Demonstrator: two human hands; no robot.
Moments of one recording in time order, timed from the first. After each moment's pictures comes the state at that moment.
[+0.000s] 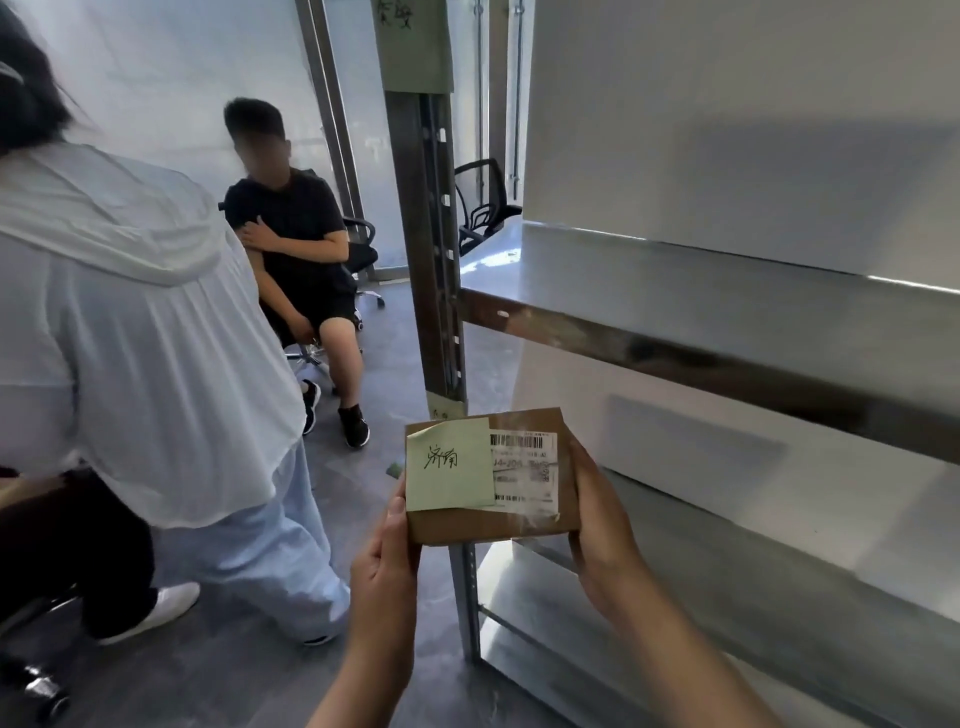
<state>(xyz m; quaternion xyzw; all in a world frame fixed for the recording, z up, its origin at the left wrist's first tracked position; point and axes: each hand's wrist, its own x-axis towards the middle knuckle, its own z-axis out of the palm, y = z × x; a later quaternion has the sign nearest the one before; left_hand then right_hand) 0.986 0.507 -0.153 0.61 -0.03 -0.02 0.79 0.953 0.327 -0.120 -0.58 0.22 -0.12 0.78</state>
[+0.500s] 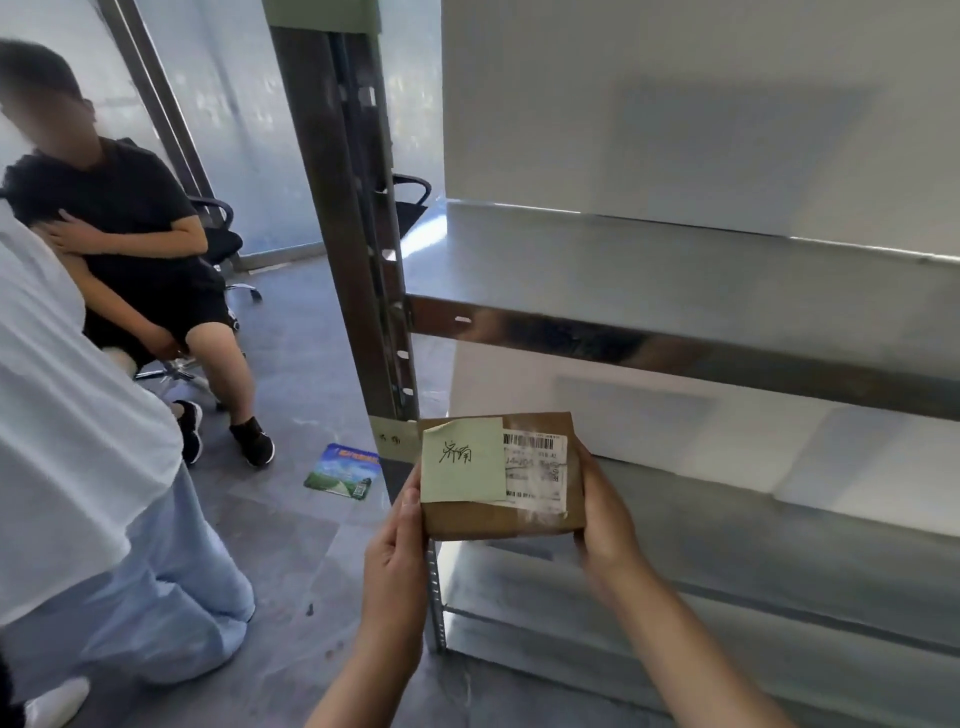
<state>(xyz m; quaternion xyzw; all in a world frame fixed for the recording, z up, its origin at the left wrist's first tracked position) 1.062 0.479 -0.185 0.61 -0.11 -0.19 0.76 0.976 0.310 -0.158 -0.55 0.37 -0.22 0.71</state>
